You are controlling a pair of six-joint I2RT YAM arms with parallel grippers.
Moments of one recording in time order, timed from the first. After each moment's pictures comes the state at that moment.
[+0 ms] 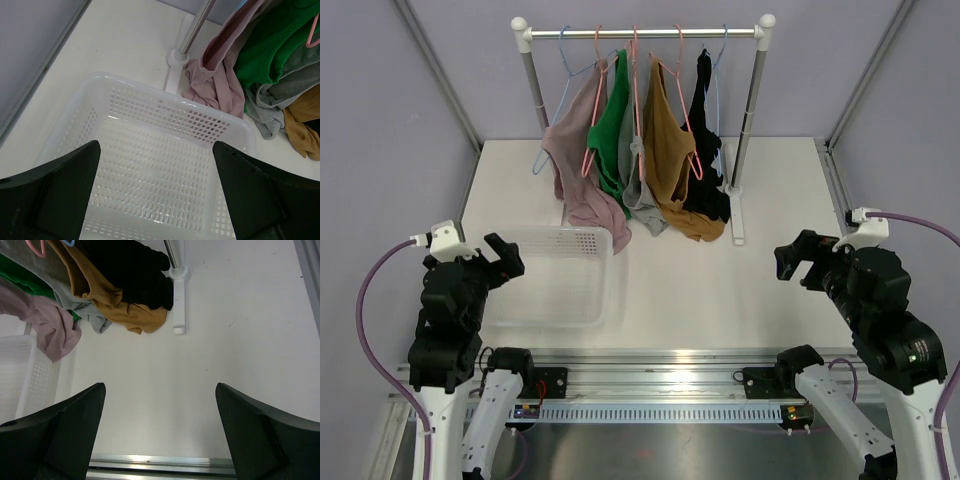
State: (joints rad) left arm -0.06 0.40 0.89 -0.76 -0.19 -0.31; right arm 0.31 0.56 1.17 -0.99 0.19 0.34
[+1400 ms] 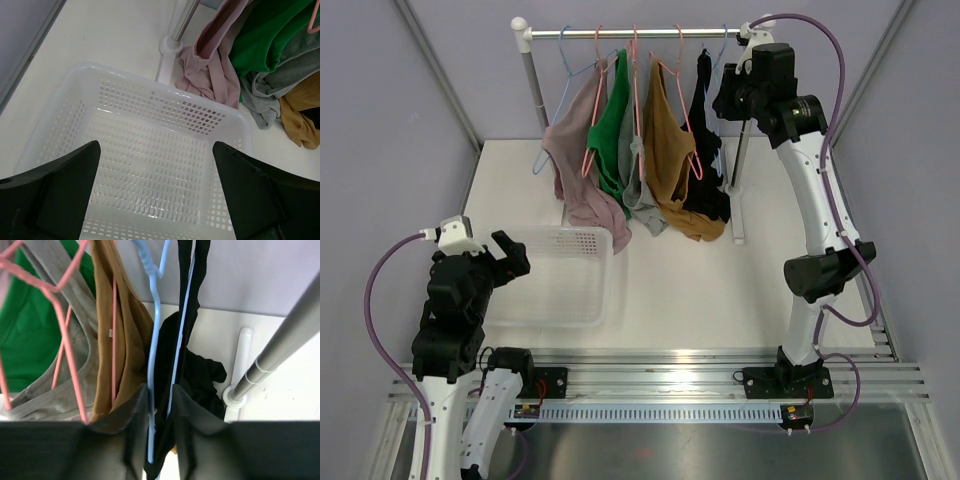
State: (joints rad) left arm -0.08 0.44 0.87 -0.75 -0.15 -0.33; right arm 0.31 1.93 2.41 -0.86 -0.02 0.19
